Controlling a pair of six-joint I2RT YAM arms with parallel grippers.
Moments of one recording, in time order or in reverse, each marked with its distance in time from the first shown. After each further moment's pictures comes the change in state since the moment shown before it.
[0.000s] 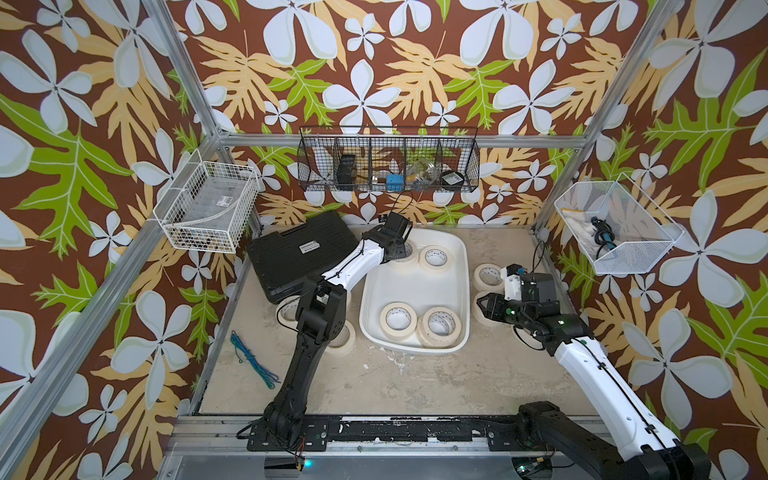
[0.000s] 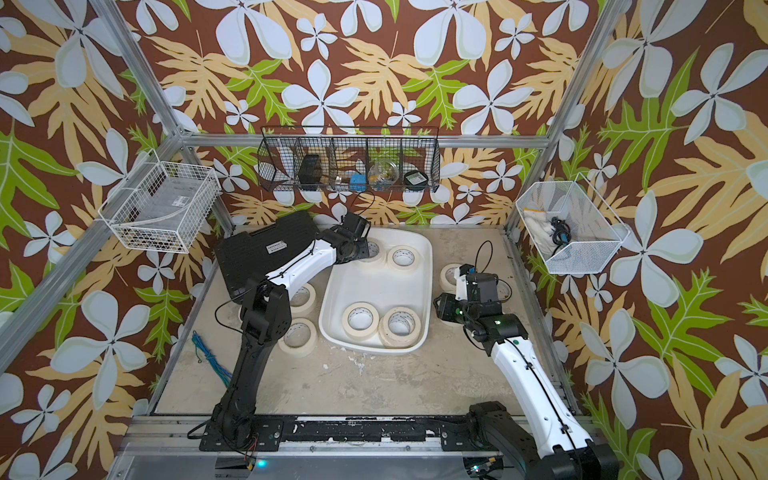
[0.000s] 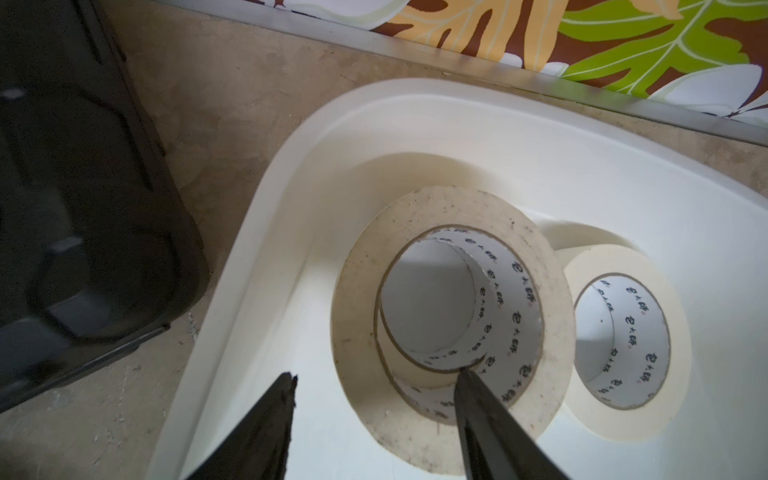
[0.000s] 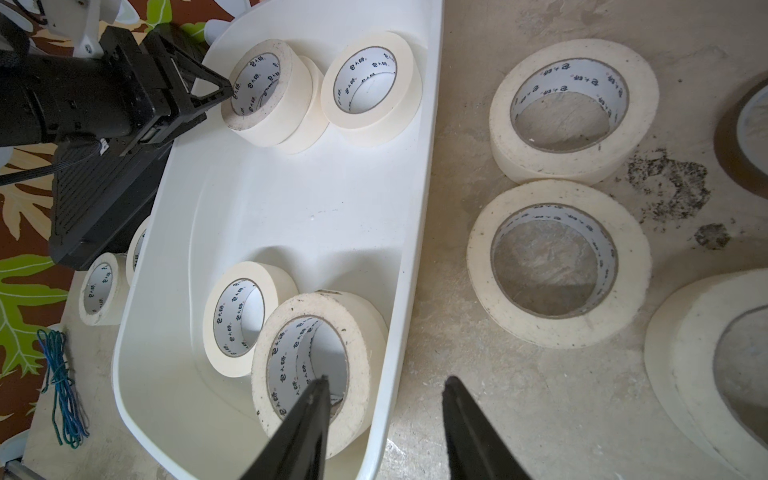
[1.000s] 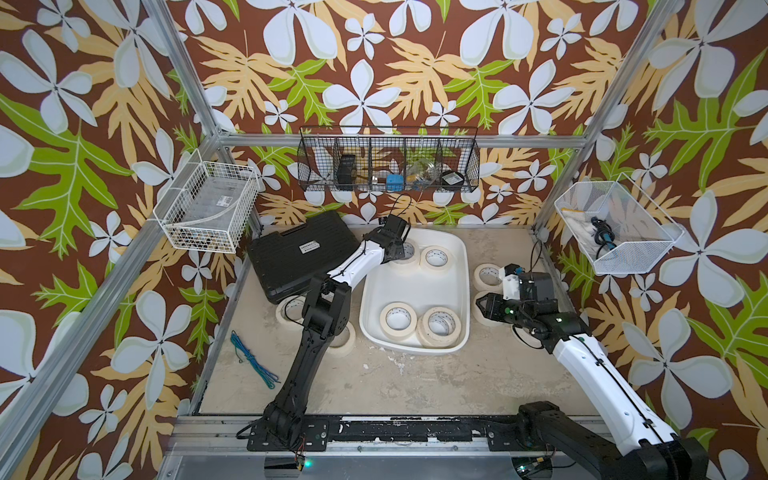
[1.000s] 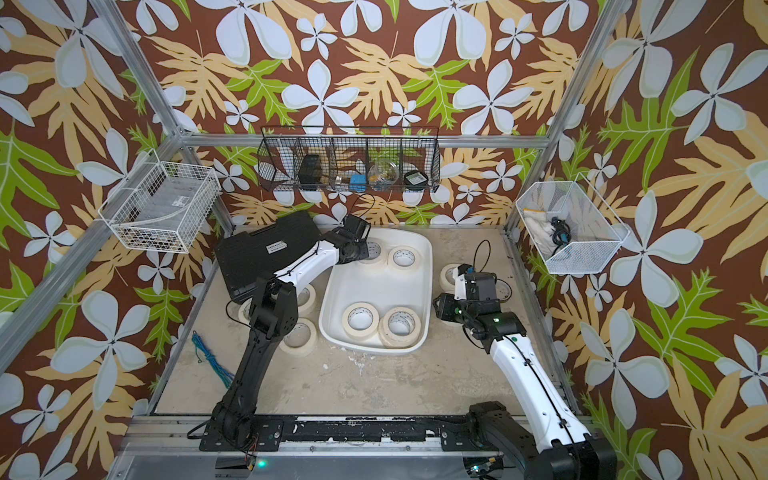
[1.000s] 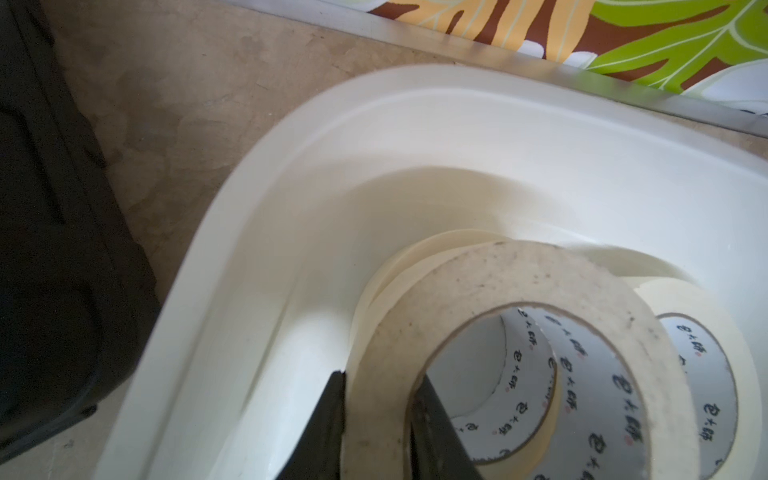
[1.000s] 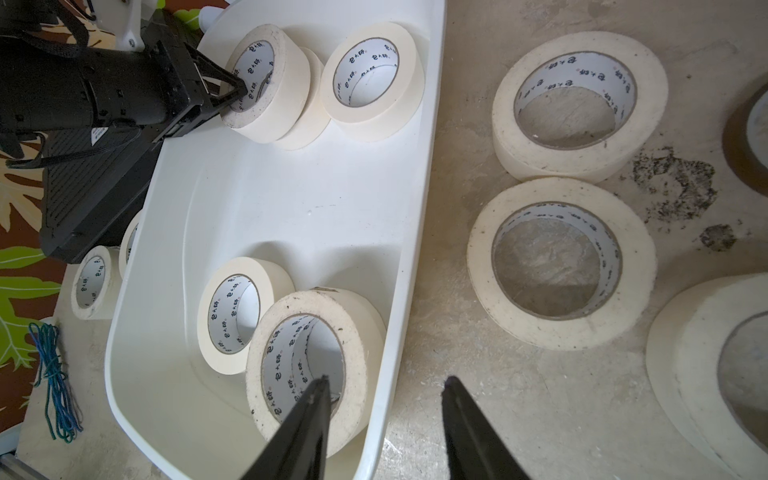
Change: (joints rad) left arm 0.019 0.090 0.068 0.019 0.041 0.015; right arm 0.001 0.020 0.005 -0.001 -0.004 -0.015
